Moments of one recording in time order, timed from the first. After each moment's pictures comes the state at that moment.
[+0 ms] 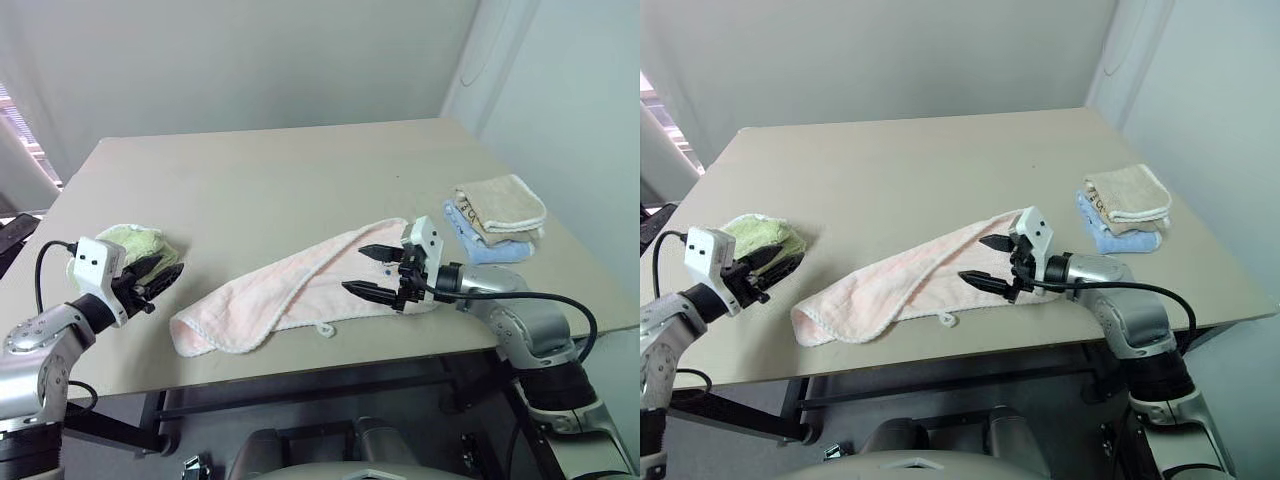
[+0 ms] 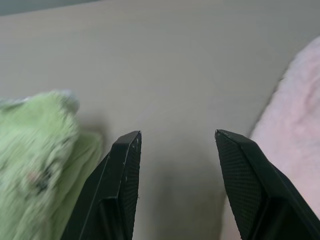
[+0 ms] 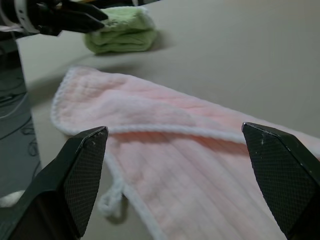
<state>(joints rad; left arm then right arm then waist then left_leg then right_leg) 0.05 0.66 0.41 -0.14 -0.46 0.47 -0.70 -0.36 -0.51 0.11 -0.20 0.47 0.63 0.90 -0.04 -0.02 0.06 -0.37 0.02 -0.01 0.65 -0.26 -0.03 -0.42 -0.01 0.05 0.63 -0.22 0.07</state>
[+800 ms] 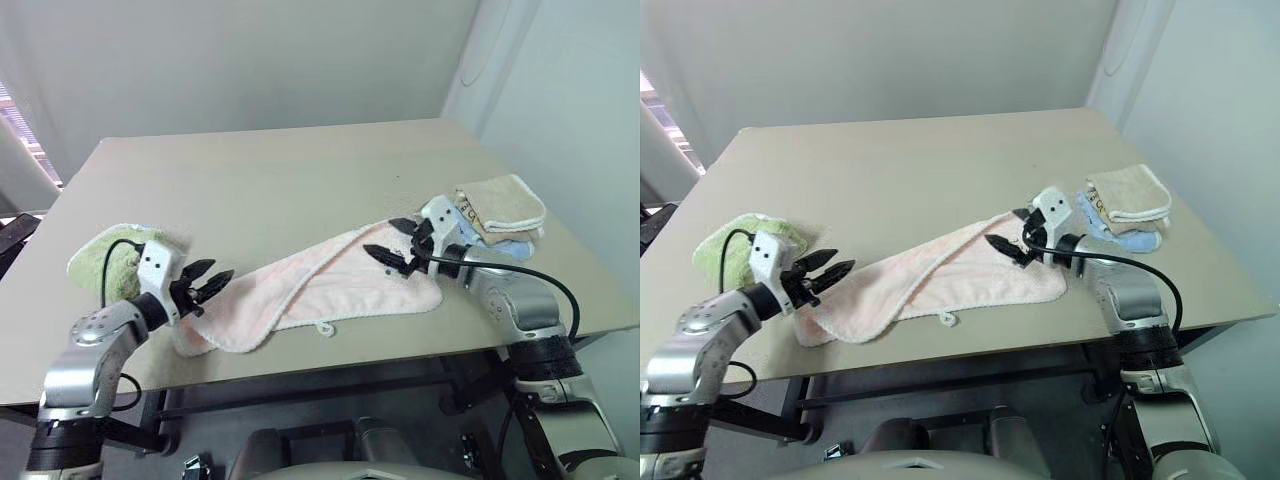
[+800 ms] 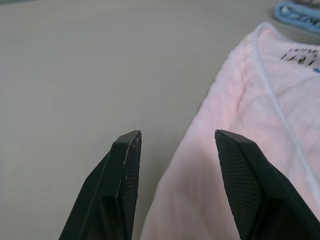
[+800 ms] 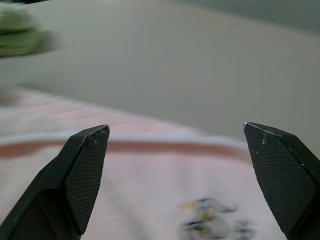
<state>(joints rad) -0.11 0.56 0.17 -0.10 -0.42 0.43 -0.71 -0.52 -0.46 0.01 0.22 0.29 0.38 0.64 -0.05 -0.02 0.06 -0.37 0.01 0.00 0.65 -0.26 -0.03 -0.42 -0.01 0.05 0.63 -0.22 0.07</state>
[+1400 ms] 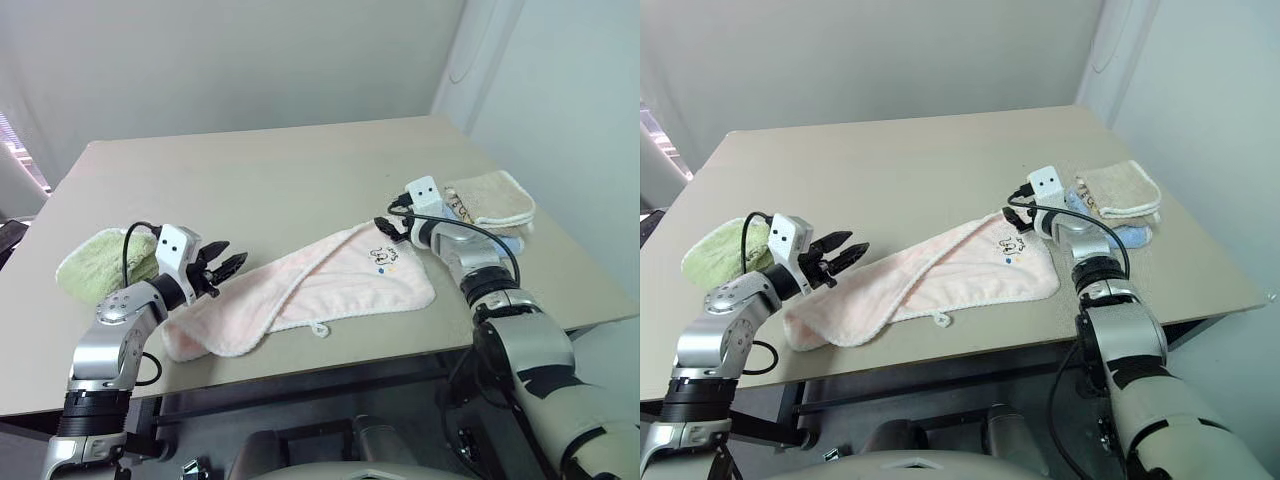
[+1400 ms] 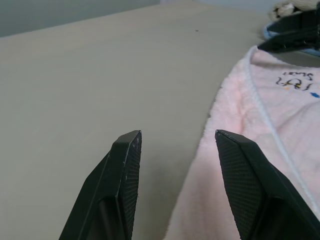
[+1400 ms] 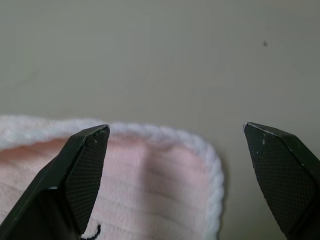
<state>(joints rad) -0.16 0.54 0.17 -0.05 -0.39 0.36 -0.69 -0.99 -0.31 0.03 1.21 0.04 0.10 0.43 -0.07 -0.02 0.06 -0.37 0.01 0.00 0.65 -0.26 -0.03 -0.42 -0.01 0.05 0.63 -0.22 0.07</state>
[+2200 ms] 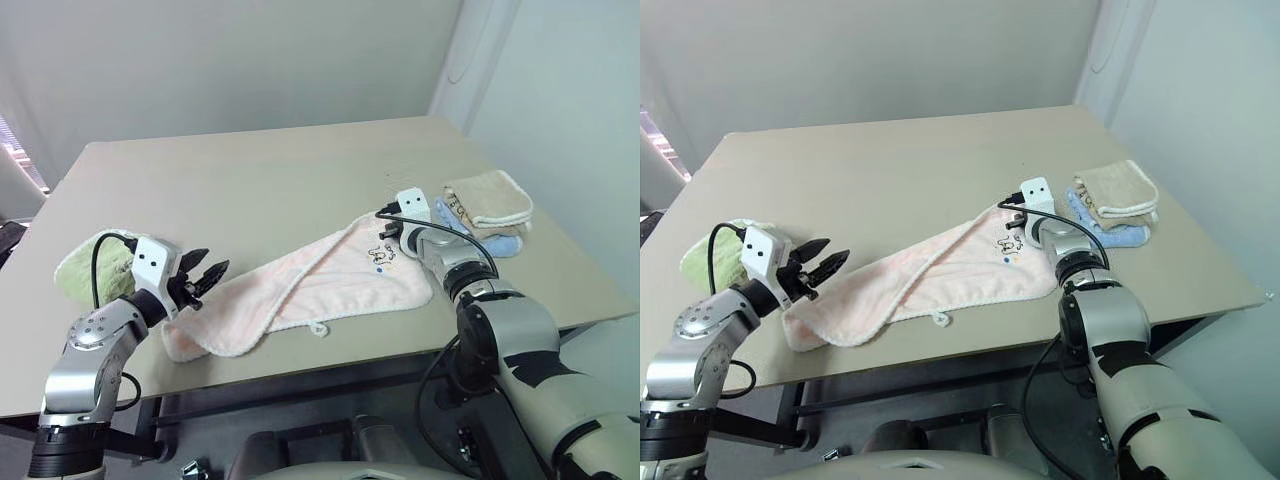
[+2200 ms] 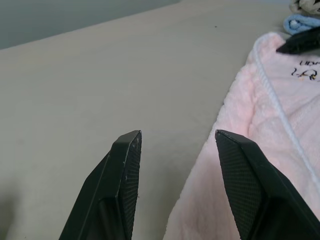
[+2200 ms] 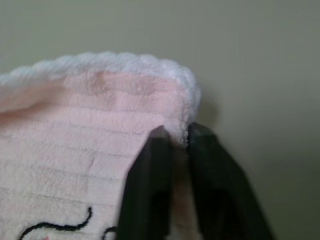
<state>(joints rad) -0.01 0.57 0.23 -0.21 -0.40 0.38 -0.63 -1.05 -0.25 -0.07 1.34 -0.03 0.12 0.29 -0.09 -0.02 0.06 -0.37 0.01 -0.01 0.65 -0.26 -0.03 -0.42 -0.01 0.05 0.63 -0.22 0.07</state>
